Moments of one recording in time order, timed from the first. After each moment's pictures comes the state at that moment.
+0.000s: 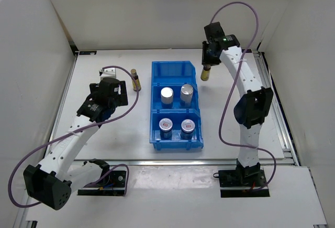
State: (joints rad) left arm -0.41 1.06 0.98 -0.61 -0.52 -0.26; right arm 0.32 2.09 2.18 -1.07 0.16 0.28
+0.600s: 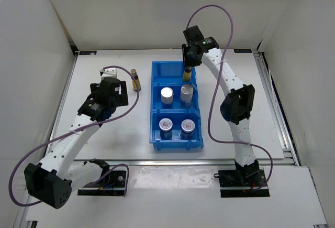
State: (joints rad) left arm -0.41 1.07 0.99 -0.61 -0.52 -0.26; right arm 0.49 2.26 2.41 -1.06 0.12 0.26
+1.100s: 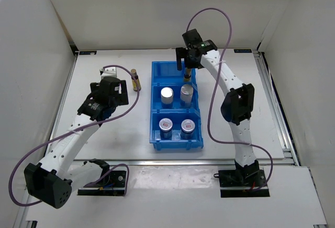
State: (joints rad) left arm -0.41 1.07 1.00 -0.61 -0.51 -0.26; right arm 0.49 2.27 2.32 -1.00 0.14 0.26
